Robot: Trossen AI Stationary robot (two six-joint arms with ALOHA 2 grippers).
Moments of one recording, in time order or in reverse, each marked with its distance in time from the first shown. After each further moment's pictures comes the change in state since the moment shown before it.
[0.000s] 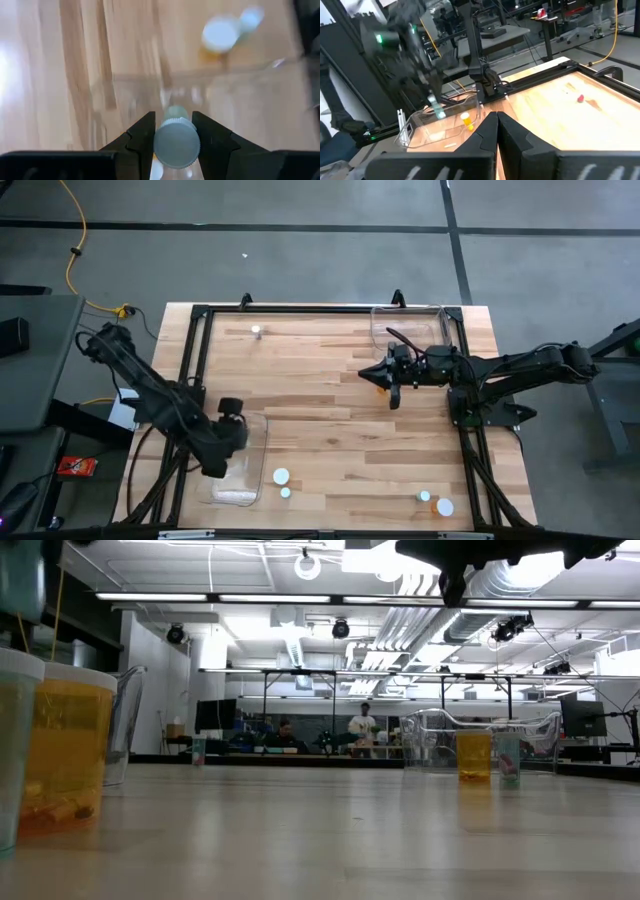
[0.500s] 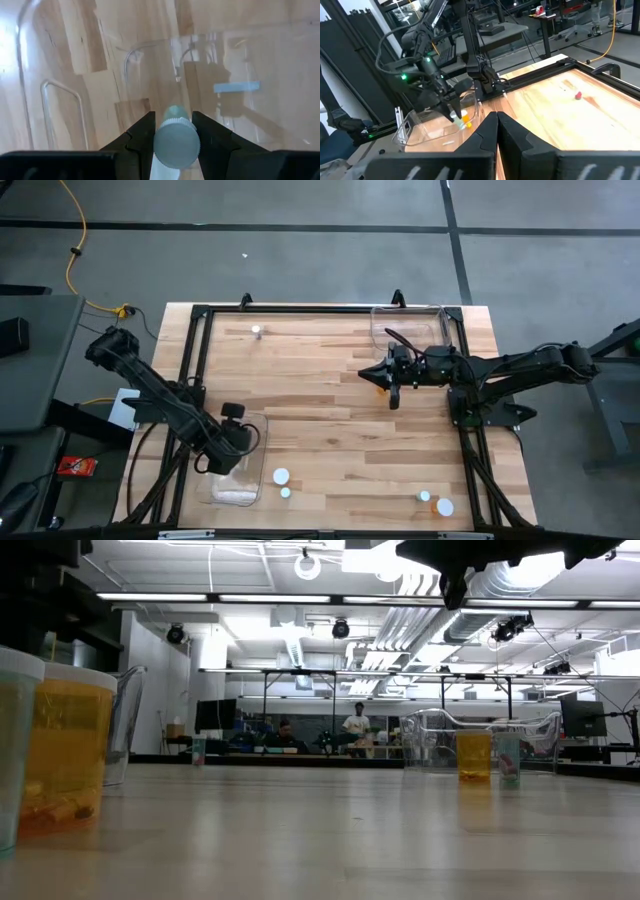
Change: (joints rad) left arm 0.001 0.048 -0.276 0.160 0.023 0.003; right arm 0.000 0.000 0.000 -0.019 0.003 0.000
